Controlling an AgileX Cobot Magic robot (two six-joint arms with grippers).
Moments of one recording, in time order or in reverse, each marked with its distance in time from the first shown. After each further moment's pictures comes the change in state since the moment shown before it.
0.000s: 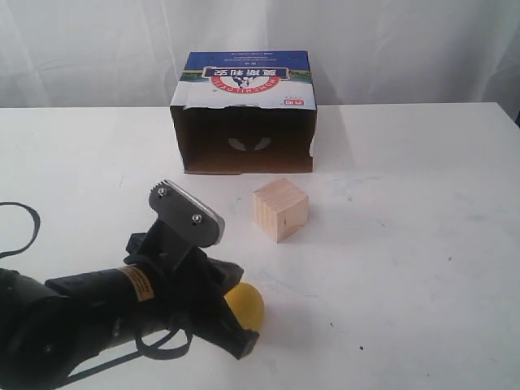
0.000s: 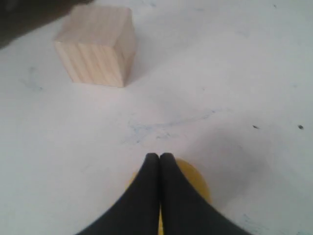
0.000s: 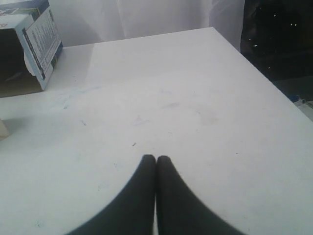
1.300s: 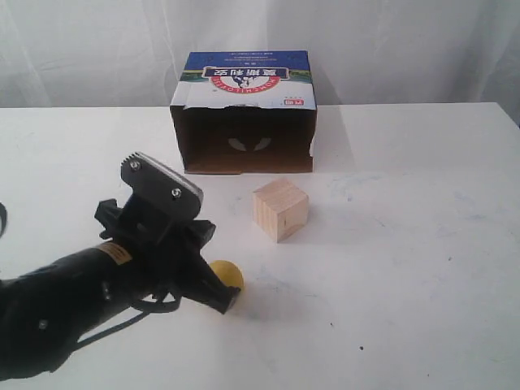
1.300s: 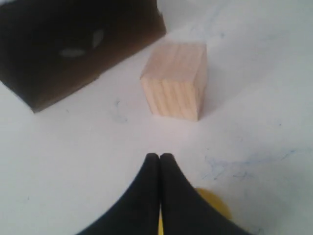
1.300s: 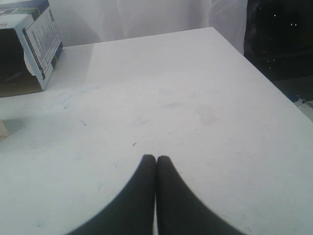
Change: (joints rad) left arm 0.000 -0.016 0.002 -0.398 -0.191 0.427; right arm 0.000 0.000 0.000 0.000 0.000 0.000
